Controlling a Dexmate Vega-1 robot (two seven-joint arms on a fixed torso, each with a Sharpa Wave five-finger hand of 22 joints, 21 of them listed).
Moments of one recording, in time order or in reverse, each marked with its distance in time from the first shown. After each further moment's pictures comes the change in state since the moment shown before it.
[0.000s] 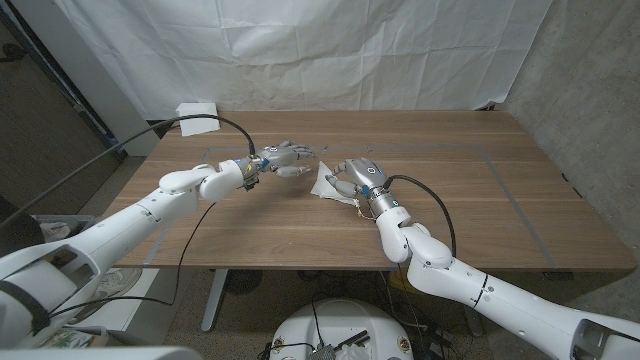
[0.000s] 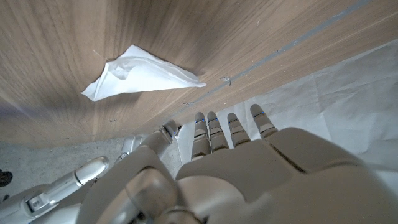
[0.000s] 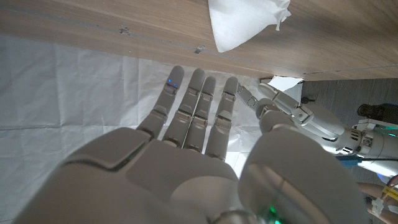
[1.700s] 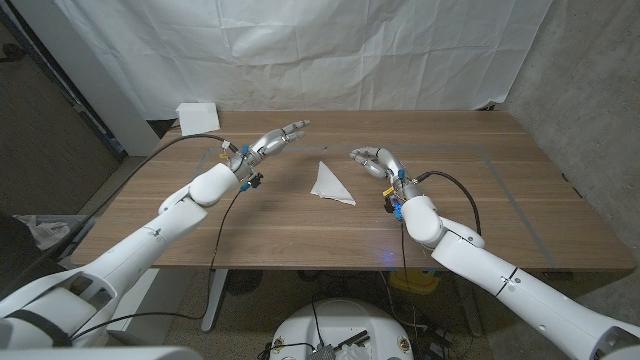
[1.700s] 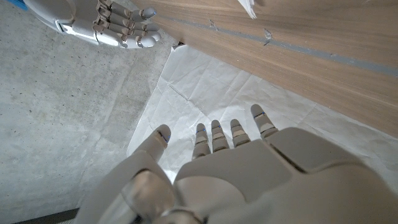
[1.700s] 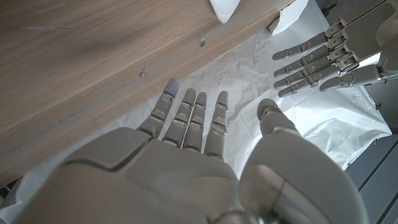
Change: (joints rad) left arm 0.138 -0.122 -0.179 0.056 -0.748 -0.095 -0.196; left_hand -0.065 -0.038 -0.049 0.005 -0.028 -0.134 -0.045 -0.002 -0.007 -0.111 0.024 -0.004 -0.003 -0.066 0.026 -0.029 -0.012 0.000 0.000 -0.005 0.000; right arm -0.098 -0.023 0.265 0.020 0.642 0.319 -0.062; right_hand -0.038 0.012 -0.026 -0.044 0.004 -0.218 0.022 -0.011 0.000 -0.191 0.030 -0.121 -0.028 -0.238 0.052 -0.121 -0.059 -0.136 0.014 -0.110 0.000
